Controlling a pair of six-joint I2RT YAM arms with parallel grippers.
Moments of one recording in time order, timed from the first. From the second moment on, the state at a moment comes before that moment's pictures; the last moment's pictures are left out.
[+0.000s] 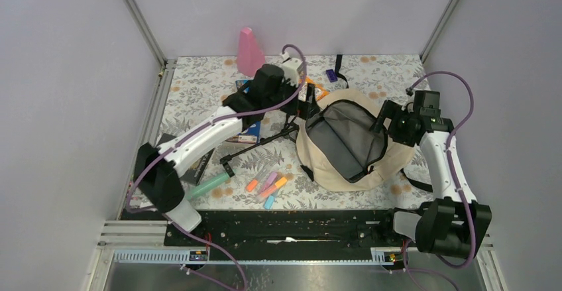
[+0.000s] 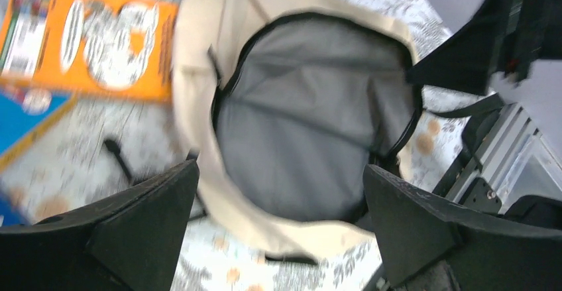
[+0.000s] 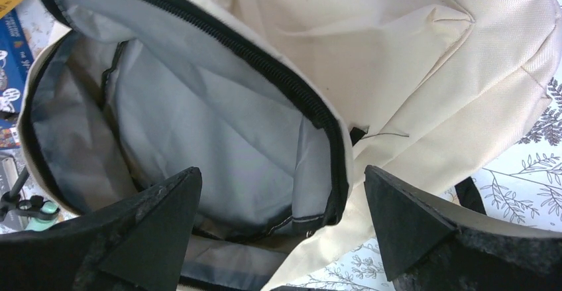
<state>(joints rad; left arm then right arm) -0.72 1.67 1.53 -0.30 0.22 -0.29 -0.15 1.23 0.98 -0.72 -0.25 0.27</state>
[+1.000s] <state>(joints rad) -0.03 1.10 0.72 -0.25 0.17 -0.65 0.75 1.57 1.54 -0.69 -0.08 0.31</state>
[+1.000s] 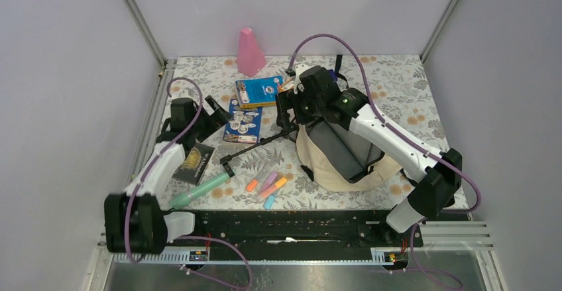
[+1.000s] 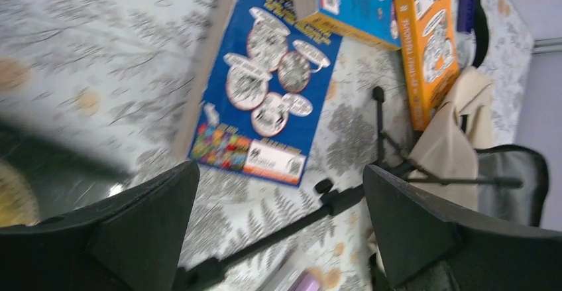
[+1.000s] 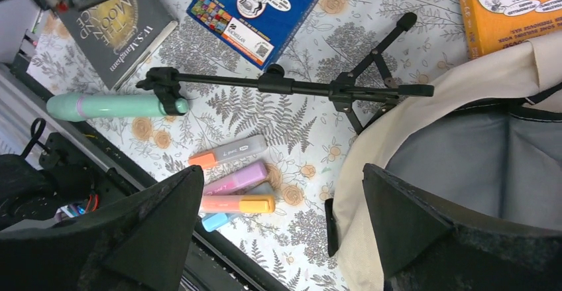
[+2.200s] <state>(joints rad) -0.09 1.95 1.13 0.19 0.29 -1.02 0.75 1.33 1.44 -0.67 0.12 0.27</state>
